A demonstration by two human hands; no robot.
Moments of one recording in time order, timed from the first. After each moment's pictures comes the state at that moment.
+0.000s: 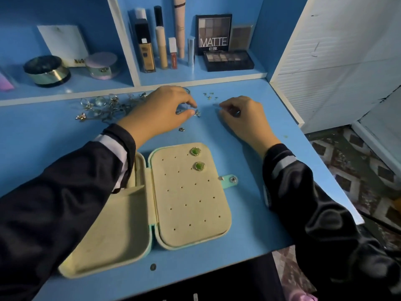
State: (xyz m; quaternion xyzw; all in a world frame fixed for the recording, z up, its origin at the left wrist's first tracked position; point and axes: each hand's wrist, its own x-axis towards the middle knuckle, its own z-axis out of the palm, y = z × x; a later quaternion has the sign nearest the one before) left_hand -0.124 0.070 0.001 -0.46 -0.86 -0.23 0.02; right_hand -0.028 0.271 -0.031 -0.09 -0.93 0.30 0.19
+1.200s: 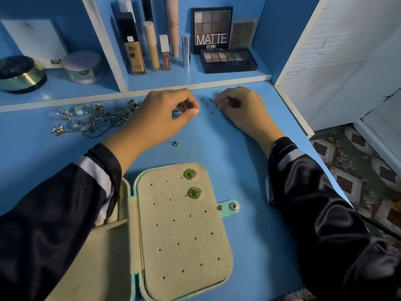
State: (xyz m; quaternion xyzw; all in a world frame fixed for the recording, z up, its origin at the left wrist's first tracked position) left_hand -0.135 0.087 -0.011 -0.44 -0.82 -0.36 0.04; right_hand -0.078 0.299 -0.038 -0.07 -0.91 0.36 0.18
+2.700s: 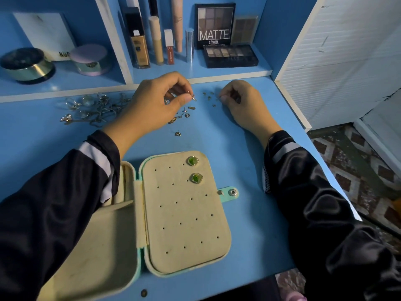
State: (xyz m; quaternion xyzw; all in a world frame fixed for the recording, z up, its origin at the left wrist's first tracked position) left_hand -0.131 0.073 -0.003 -0.39 -0.82 -0.43 0.02; right_hand -0.067 0.290 -0.029 -0.08 -0.91 0.37 0.16
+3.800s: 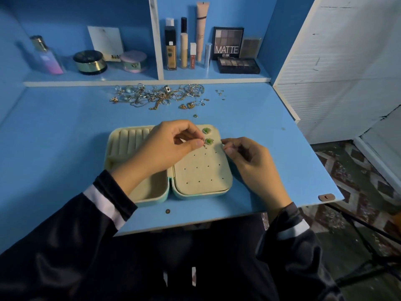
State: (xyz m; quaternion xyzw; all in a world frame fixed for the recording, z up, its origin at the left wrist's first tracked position) left_hand 0.015 0.004 0.003 -0.31 -0.79 -0.52 -0.11; right_hand 0.111 0.190 -0.030 -0.08 -0.80 0.58 0.15
